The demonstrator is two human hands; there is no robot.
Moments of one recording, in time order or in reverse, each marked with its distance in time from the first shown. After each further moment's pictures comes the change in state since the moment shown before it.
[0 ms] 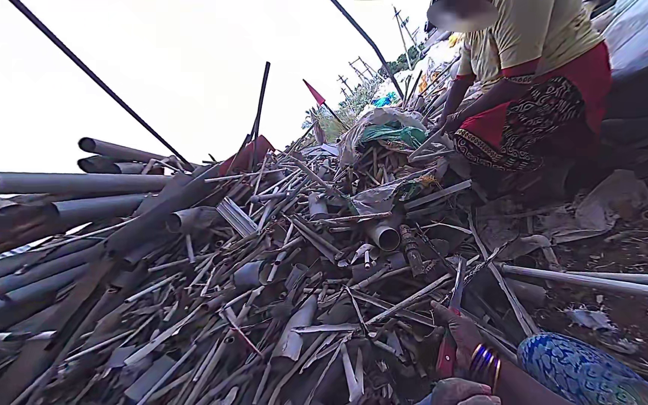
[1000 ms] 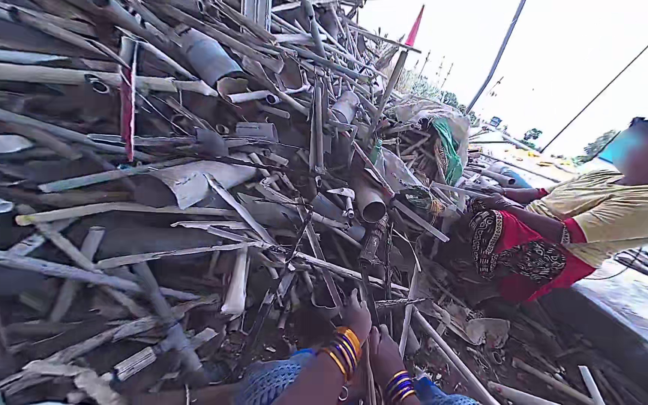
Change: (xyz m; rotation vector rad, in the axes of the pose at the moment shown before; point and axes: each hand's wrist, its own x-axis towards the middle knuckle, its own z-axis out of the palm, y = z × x) left_hand -0.013 -0.206 0.003 -0.313 -0.117 -1.559; right_hand 0.074 0.057 -0.024 -2.071 0.028 -0.206
